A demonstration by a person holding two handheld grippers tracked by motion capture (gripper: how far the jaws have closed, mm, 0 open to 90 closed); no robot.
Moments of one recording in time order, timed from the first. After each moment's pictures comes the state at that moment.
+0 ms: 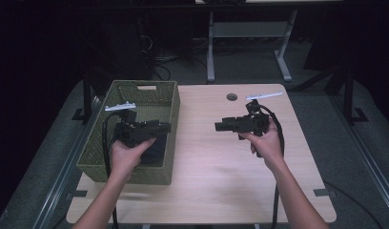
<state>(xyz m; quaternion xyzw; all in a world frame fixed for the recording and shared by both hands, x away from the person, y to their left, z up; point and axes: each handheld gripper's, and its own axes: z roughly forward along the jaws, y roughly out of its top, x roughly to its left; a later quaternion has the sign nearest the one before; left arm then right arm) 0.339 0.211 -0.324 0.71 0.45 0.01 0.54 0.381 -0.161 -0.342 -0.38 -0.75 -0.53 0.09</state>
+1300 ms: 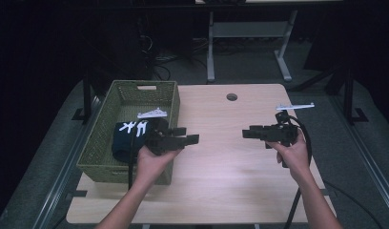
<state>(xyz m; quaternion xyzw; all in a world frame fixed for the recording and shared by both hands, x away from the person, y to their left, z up) 0.326 0.145 -0.335 0.75 0.39 -0.02 0.54 0.359 -0.234 -0.364 -0.43 -0.73 -0.52 0.06</state>
